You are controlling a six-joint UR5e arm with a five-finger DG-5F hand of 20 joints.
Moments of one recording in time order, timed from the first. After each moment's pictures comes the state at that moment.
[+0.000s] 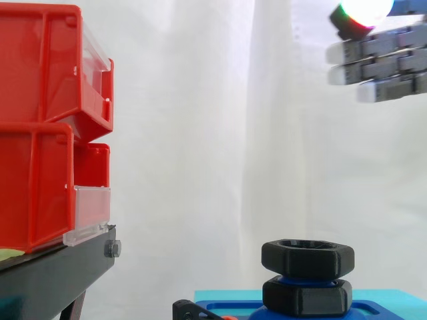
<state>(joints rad) 0.00 -1.82 -1.54 -2.85 -1.61 -0.44</state>
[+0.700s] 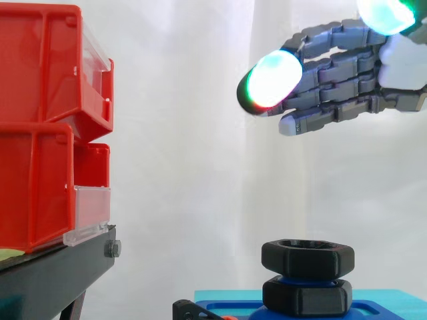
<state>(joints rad) 0.03 -2.00 -1.36 -2.88 -1.60 -0.91</state>
